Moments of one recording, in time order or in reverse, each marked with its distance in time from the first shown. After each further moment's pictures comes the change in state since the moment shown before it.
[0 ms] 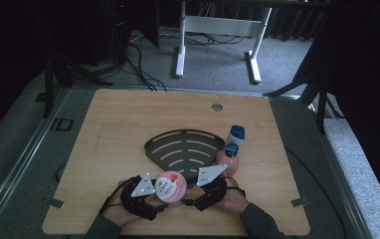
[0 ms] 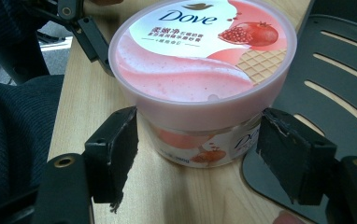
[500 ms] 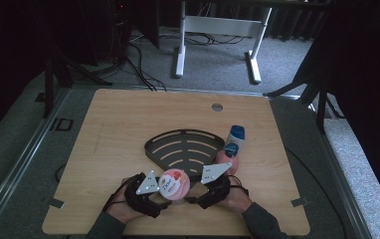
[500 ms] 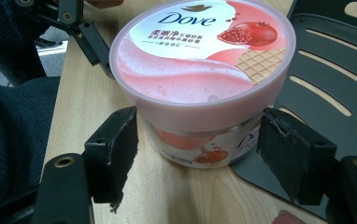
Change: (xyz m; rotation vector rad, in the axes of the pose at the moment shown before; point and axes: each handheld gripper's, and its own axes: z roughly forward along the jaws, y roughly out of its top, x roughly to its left) left arm 0.001 0.011 0.006 -0.001 0.006 0.017; right arm -0.005 -0.004 -0.009 -0.015 -0.013 0.018
